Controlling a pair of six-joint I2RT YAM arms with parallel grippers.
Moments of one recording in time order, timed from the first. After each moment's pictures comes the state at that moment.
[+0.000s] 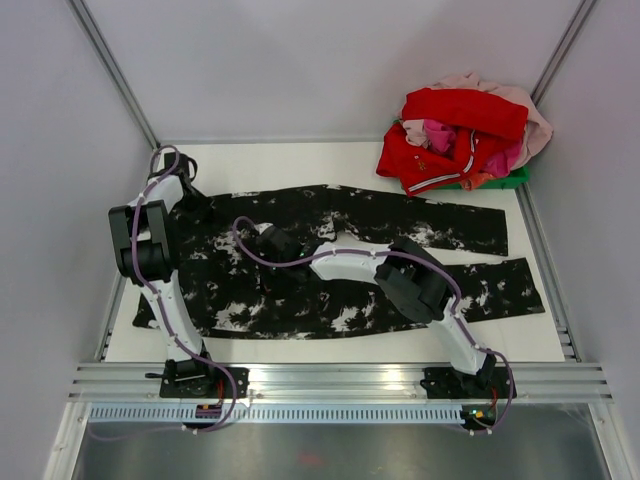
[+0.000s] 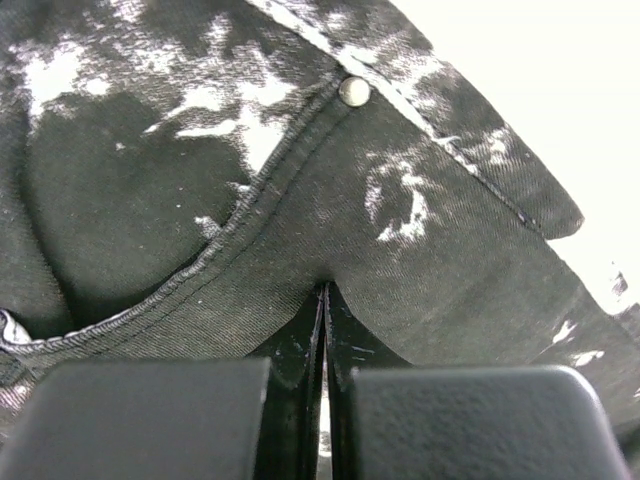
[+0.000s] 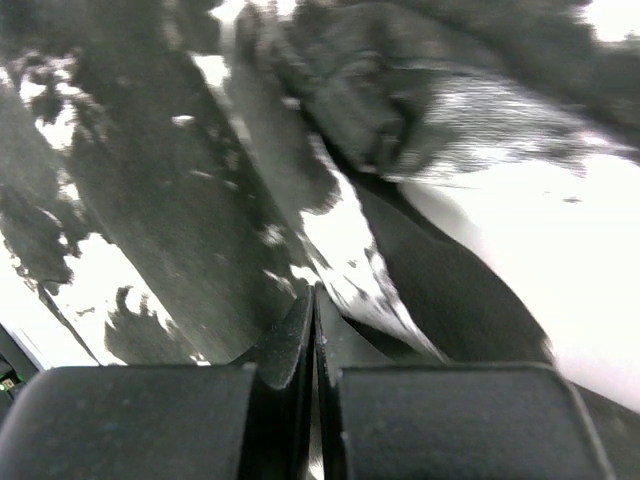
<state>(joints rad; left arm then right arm) 0.17 2.11 1.55 -0.65 0.01 -0.75 1.03 2.22 1.57 -0.17 -0.09 0.55</state>
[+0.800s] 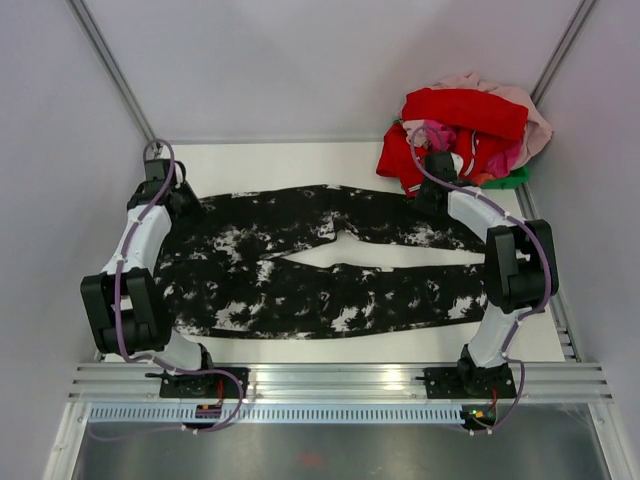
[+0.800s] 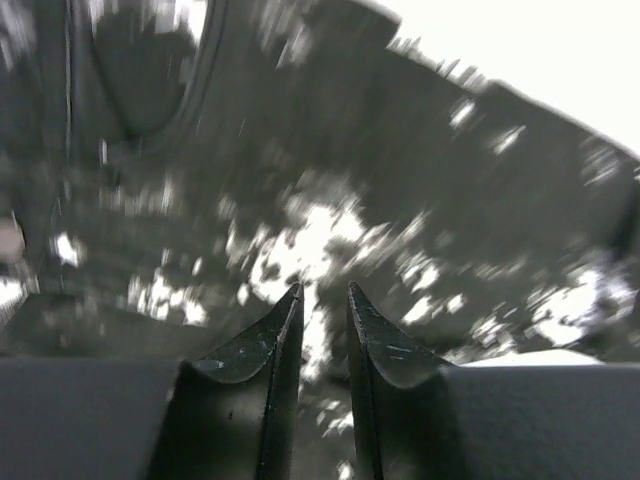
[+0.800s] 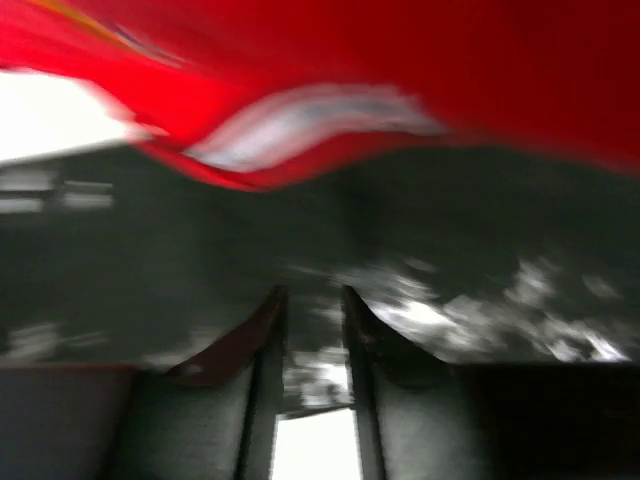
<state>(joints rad) 0.15 1.53 1.23 -0.56 0.08 -0.44 0.19 1.83 1.33 -0.36 0.17 0.51</state>
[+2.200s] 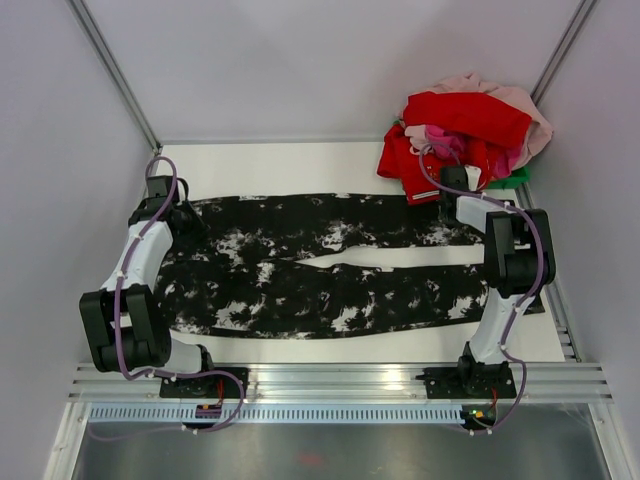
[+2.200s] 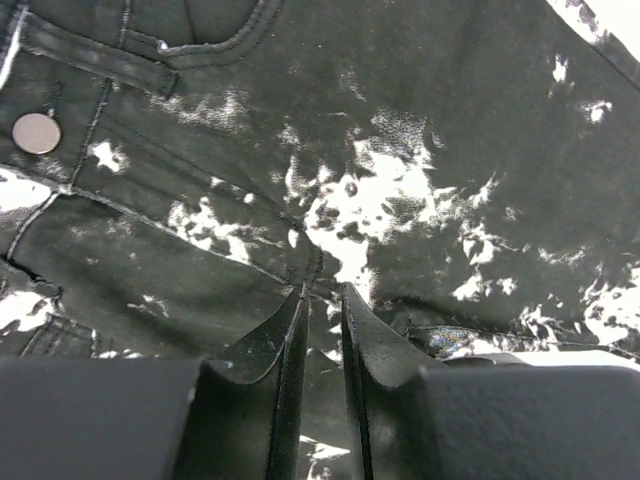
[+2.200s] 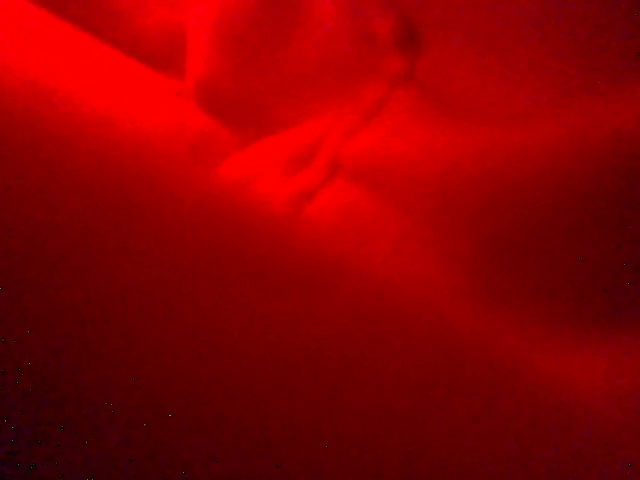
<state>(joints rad) 0.14 1.43 1.05 -0.60 0.05 -0.44 0.05 1.95 1.20 -0.22 0.49 0.32</state>
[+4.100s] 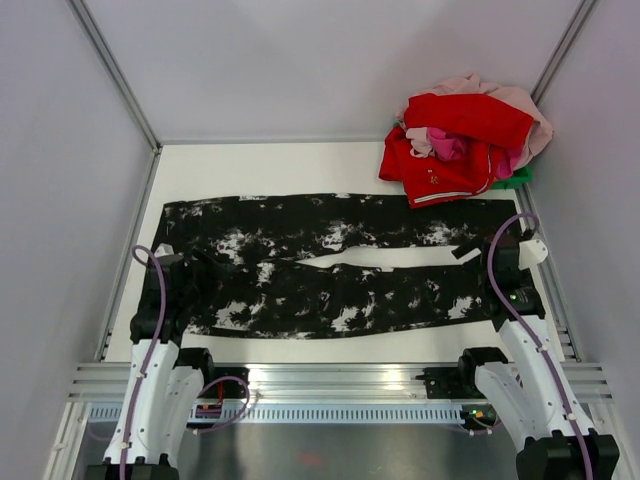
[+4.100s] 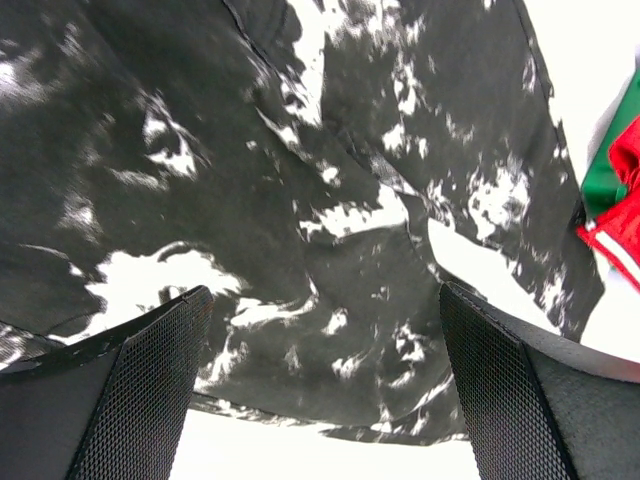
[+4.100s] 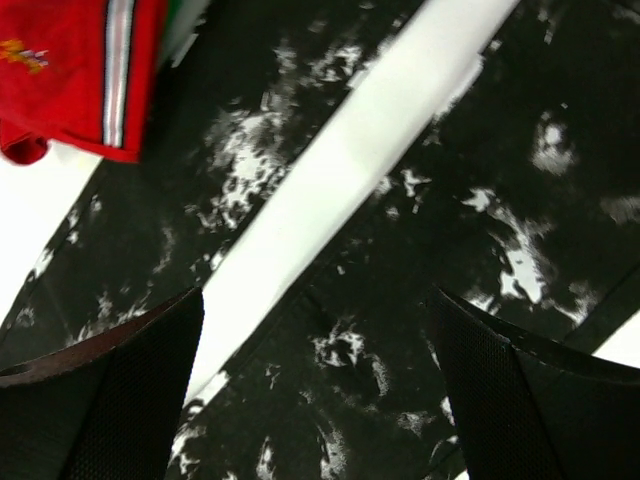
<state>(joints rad) 0.05 0.56 0.51 -0.67 0.11 -0.90 0.04 0.72 0.58 -0.52 0.34 0.86</state>
